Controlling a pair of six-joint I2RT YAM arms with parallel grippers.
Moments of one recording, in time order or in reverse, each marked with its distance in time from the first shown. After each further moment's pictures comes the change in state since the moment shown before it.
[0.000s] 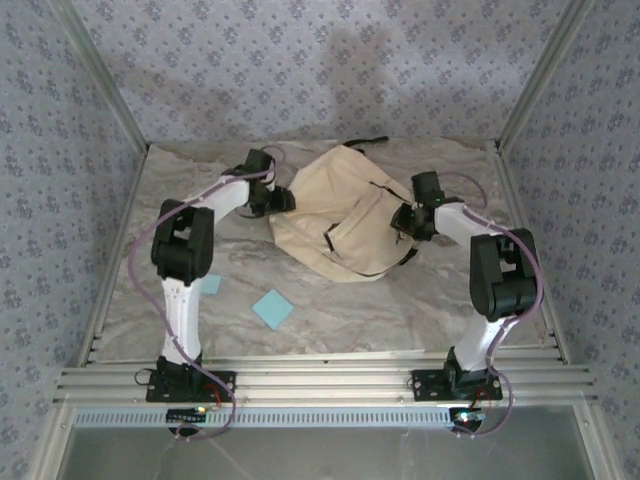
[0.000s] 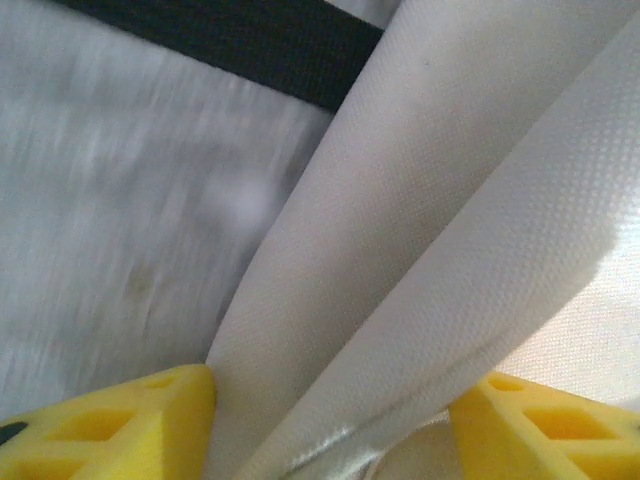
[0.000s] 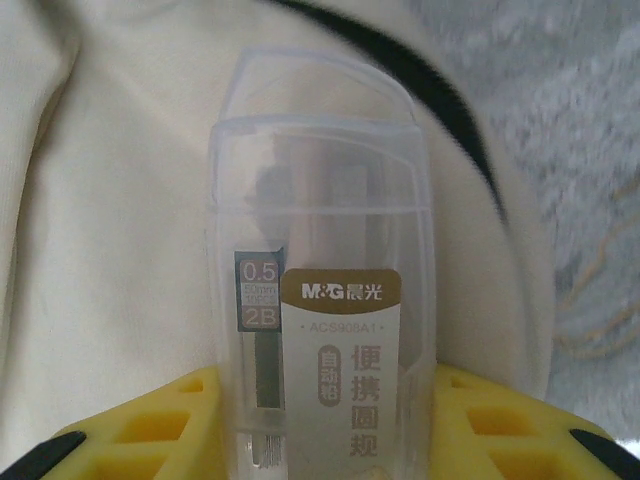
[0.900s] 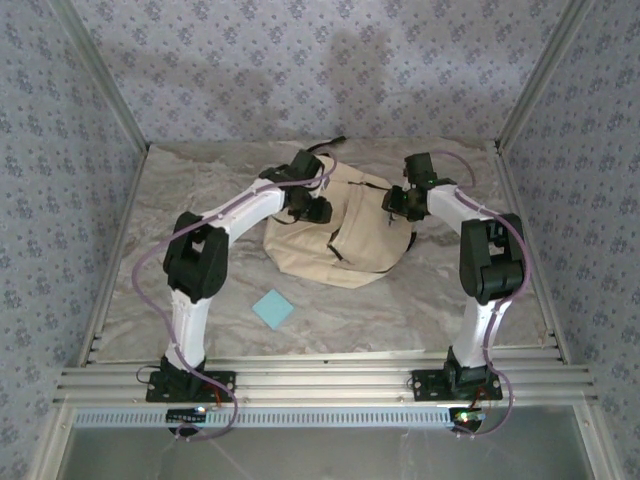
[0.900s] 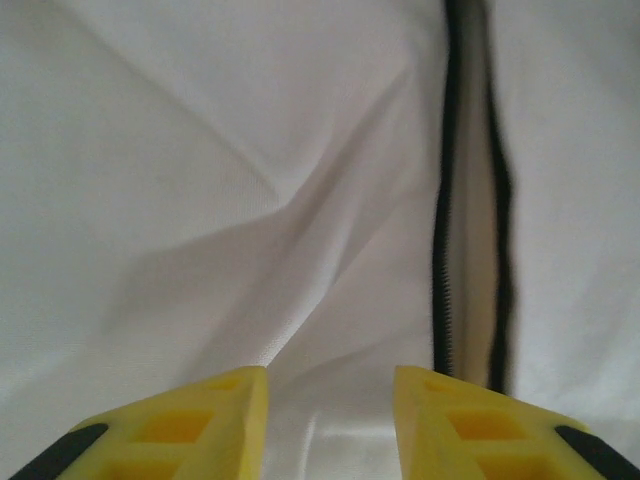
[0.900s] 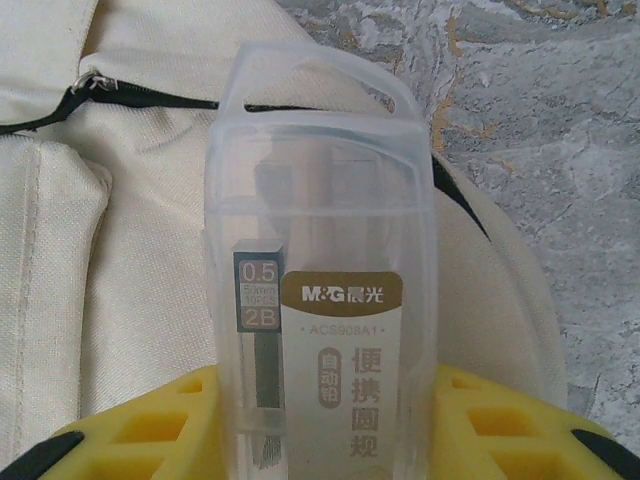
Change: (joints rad) left arm -0.267 -0.026 0.175 -0.186 -0.047 0.115; right arm 0.017 0.133 0.214 -0.029 -0.042 -0.112
